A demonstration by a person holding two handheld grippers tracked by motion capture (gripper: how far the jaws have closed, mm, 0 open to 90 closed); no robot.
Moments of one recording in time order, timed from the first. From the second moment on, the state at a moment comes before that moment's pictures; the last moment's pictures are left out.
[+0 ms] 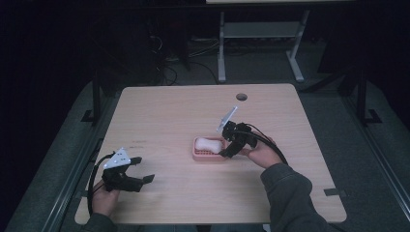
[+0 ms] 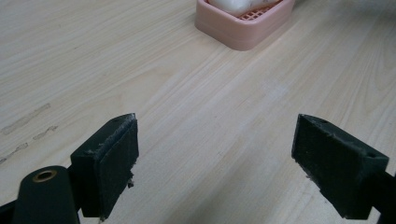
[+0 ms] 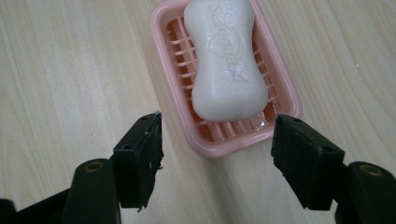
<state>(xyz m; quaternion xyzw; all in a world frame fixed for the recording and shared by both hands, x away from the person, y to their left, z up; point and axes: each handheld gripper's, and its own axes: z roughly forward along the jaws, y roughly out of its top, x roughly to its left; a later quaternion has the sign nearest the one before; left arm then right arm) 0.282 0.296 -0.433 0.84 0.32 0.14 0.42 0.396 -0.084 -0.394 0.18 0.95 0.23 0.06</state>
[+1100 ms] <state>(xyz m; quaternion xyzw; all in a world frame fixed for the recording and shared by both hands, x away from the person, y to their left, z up) 0.282 0.296 -0.434 0.84 0.32 0.14 0.42 0.381 -0.109 -0.407 0.20 0.95 0.24 0.05</state>
